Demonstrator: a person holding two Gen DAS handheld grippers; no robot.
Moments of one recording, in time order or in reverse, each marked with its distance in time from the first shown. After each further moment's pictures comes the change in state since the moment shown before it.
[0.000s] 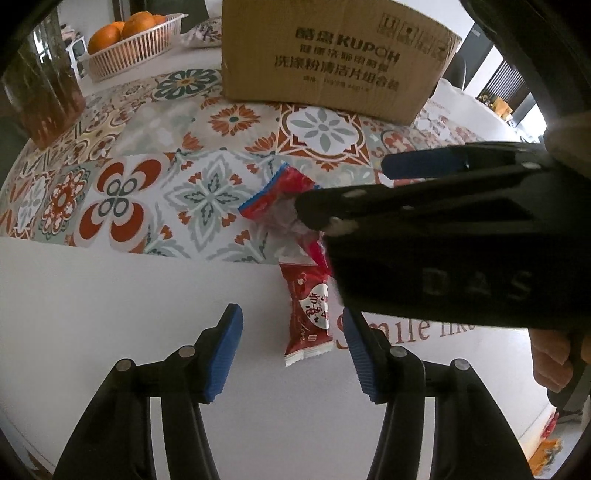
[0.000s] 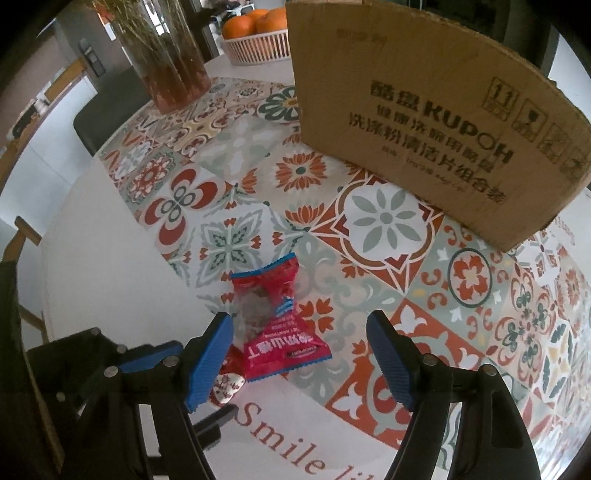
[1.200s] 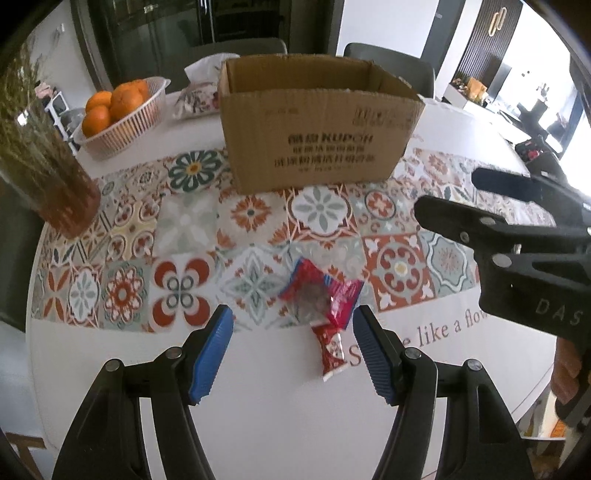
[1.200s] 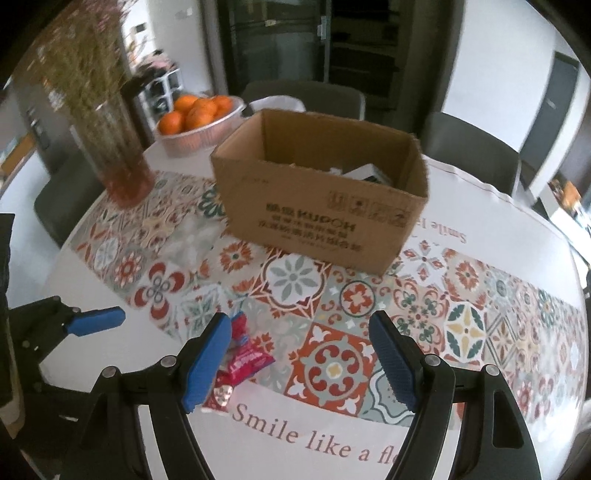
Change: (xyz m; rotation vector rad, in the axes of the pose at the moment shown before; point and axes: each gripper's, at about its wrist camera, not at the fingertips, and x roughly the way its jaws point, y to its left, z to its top) left arm -0.091 0.007 0.061 0.165 -0.038 0.031; right arm -0.127 -0.004 0.000 0.194 -0.209 -0.235
